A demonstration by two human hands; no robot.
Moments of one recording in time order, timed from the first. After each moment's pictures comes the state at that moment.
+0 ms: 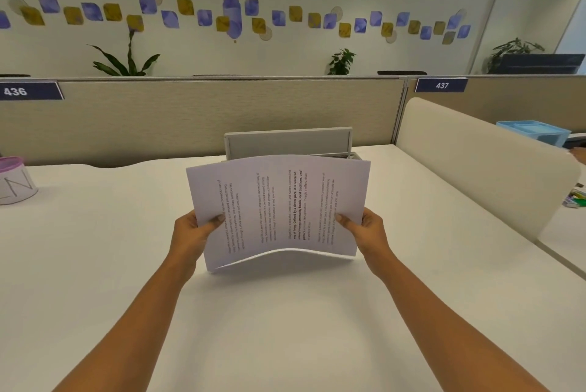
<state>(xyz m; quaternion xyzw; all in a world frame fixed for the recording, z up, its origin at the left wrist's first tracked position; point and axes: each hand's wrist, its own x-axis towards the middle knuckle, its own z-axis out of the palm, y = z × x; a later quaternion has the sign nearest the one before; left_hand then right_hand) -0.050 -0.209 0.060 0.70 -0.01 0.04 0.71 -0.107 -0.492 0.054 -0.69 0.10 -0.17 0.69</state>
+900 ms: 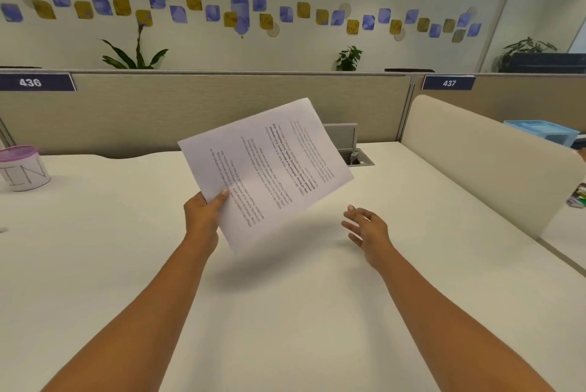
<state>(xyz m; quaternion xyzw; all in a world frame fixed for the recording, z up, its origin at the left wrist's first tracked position) -0.051 -0.228 0.074 0.59 0.03 0.09 0.80 -0.096 -0.502 0.035 -0.59 0.24 -0.10 0.76</state>
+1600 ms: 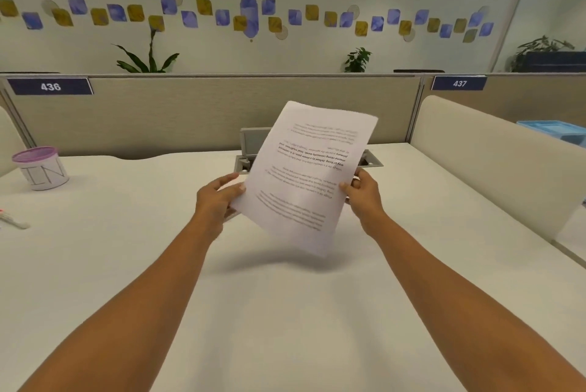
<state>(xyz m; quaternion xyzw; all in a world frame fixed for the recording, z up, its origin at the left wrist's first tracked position) -0.034 -0.220 0.089 0.64 0.05 0.01 0.77 -0.071 -0.474 0.091 -0.72 0.10 -0.18 0.66</state>
